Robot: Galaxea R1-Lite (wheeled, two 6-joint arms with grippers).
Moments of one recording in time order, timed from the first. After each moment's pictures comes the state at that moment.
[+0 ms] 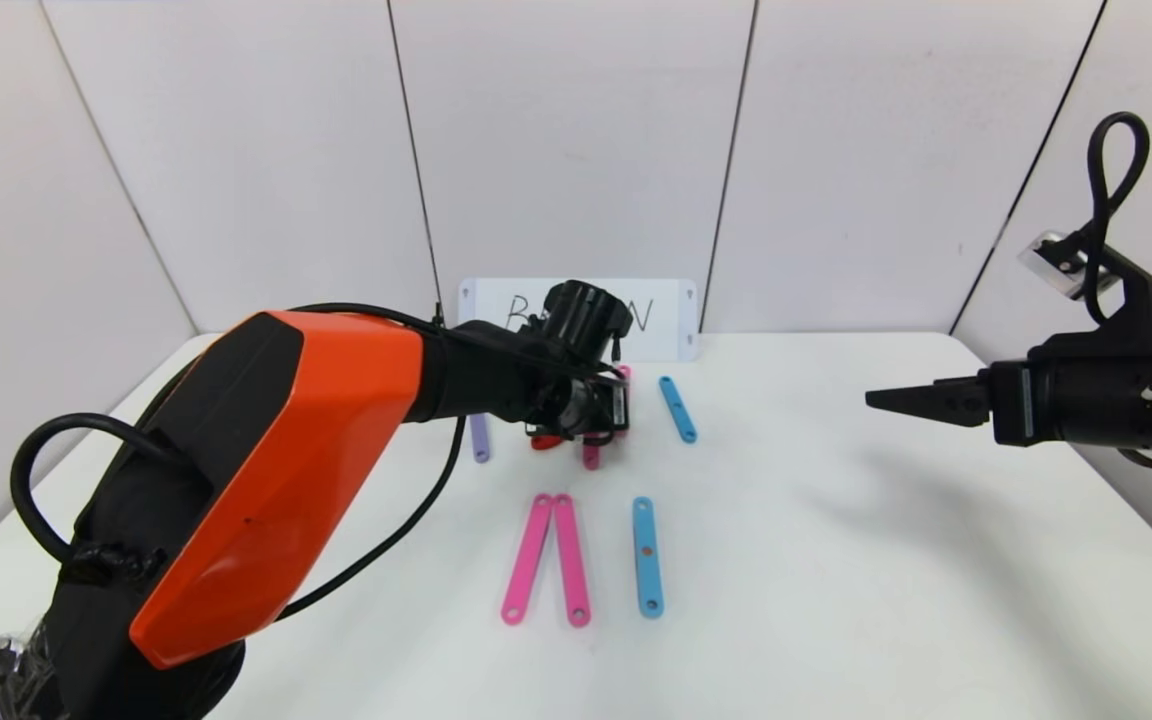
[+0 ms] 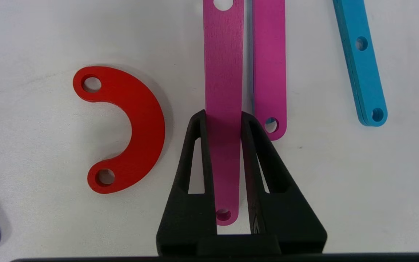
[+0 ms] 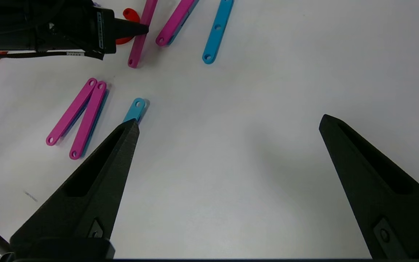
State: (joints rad) left arm -0.64 2.43 -1.98 0.26 0.17 -0.49; right arm 0.03 1.53 -0.92 -0.03 0.49 -0.01
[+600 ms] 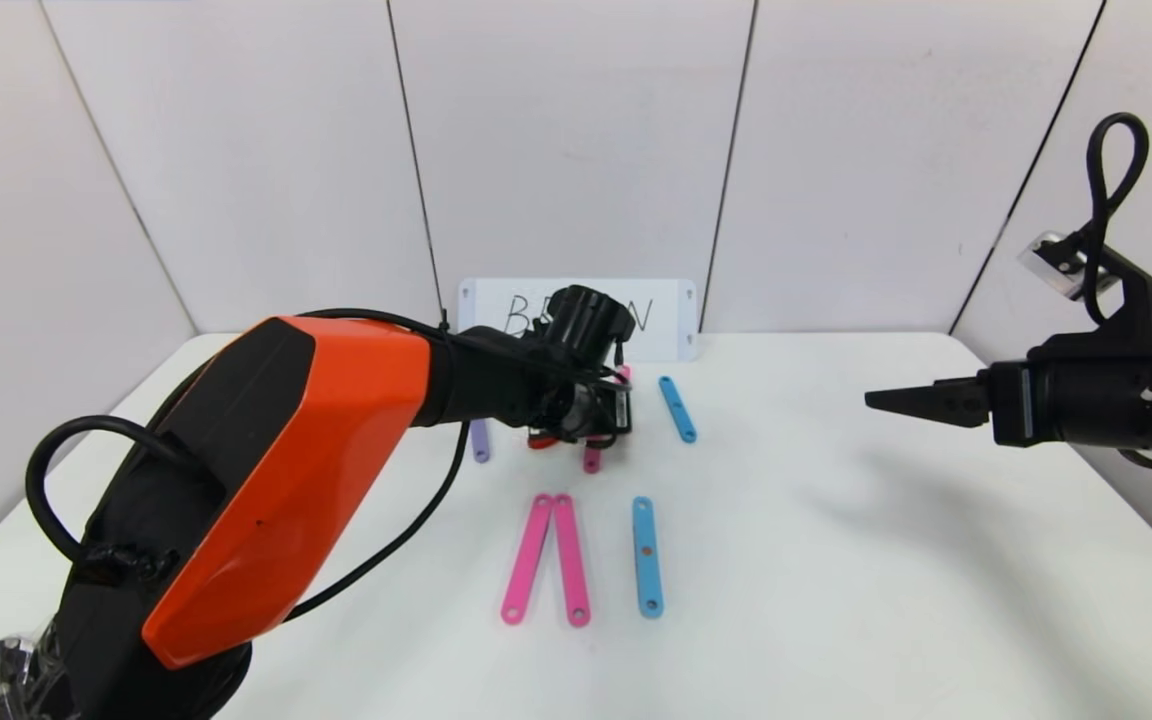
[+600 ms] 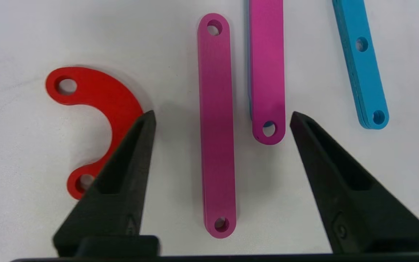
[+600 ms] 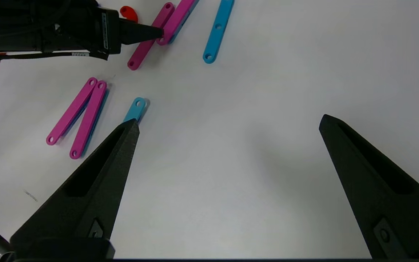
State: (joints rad) left arm -0.64 2.45 -1.98 0.24 0.17 -0.49; right arm 0.03 1.53 -0.92 -0.03 0.49 -0.01
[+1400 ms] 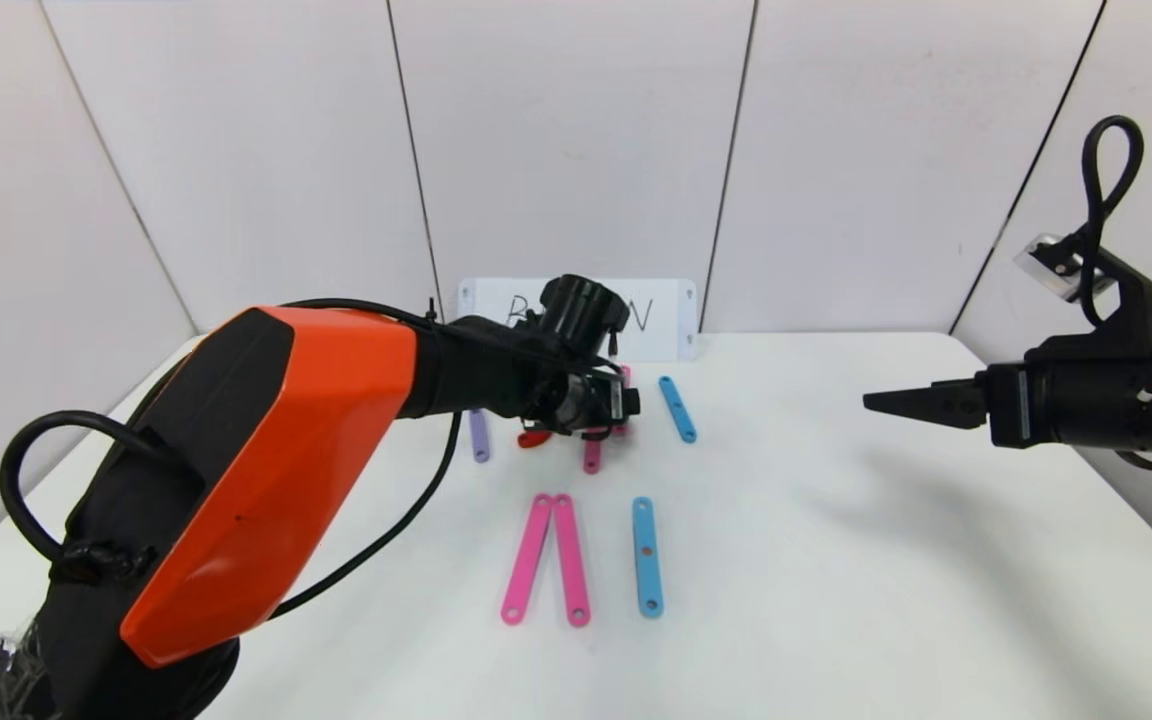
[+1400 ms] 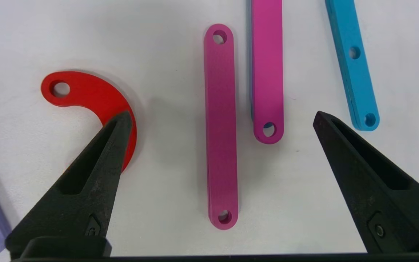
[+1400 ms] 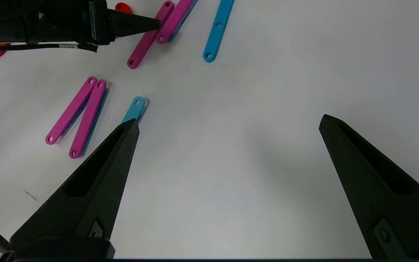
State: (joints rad) left arm -0.63 2.42 -1.98 0.26 0.17 -0.49; right arm 0.03 1.53 -0.92 -0.03 0.49 -0.01
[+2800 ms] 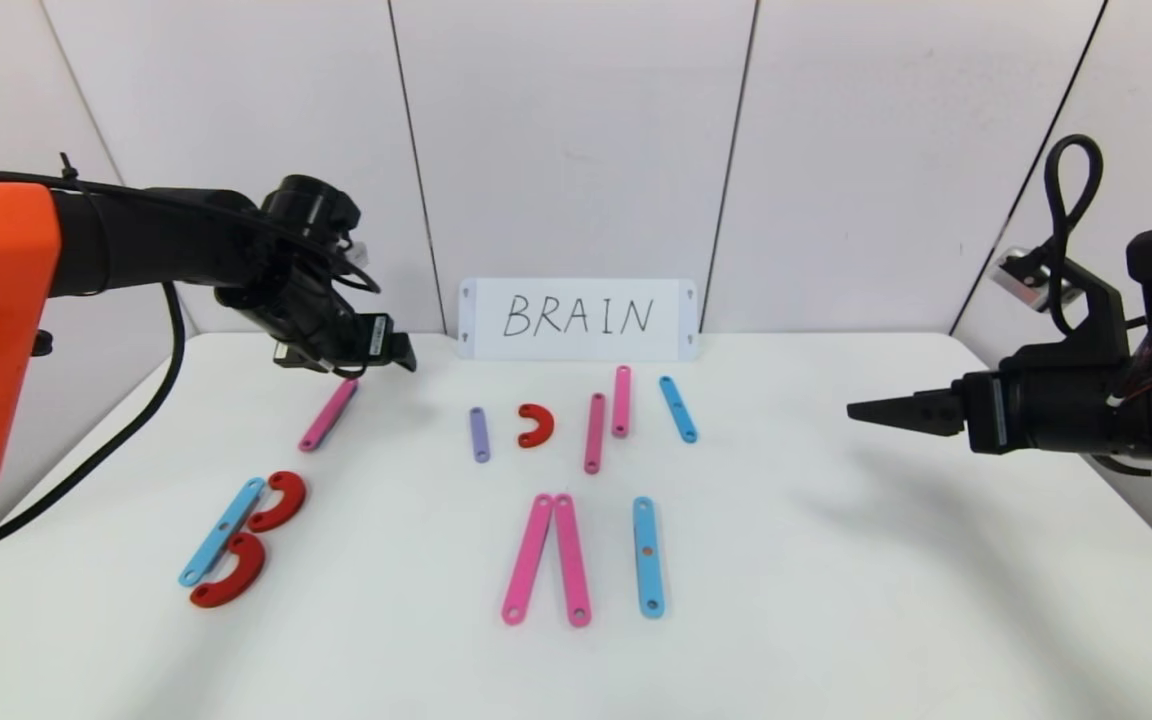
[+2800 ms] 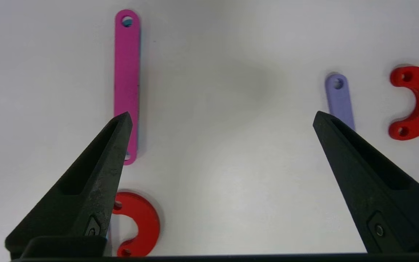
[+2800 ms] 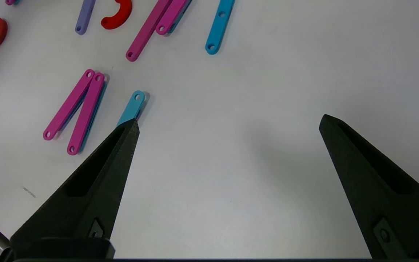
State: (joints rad) left arm -0.16 2.15 -1.89 0.60 0.04 -0.13; right arm 0.05 1.57 -0.92 -0.03 0.49 -0.01
